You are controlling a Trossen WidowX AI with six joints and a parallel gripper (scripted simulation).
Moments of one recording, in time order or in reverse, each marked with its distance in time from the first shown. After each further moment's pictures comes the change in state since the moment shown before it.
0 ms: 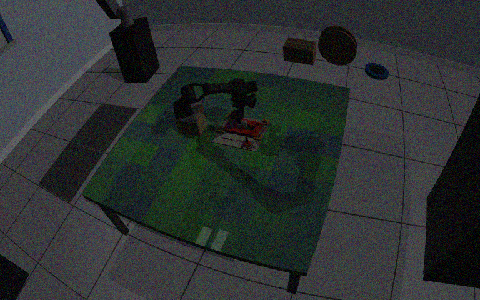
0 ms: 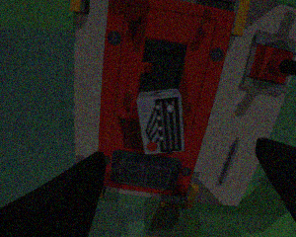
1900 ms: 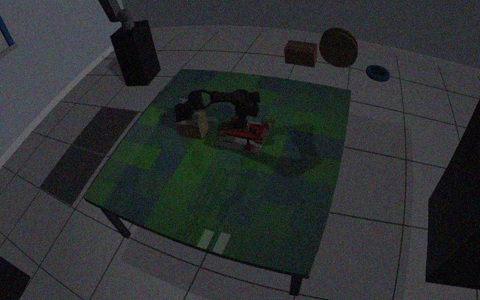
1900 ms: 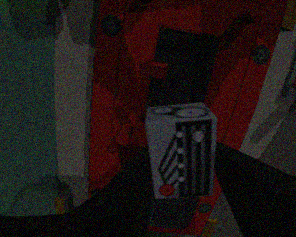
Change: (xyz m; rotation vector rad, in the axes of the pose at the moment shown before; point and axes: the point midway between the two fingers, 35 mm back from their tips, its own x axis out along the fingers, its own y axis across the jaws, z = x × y) arm 0.054 0.009 -0.002 -0.018 0.004 -0.014
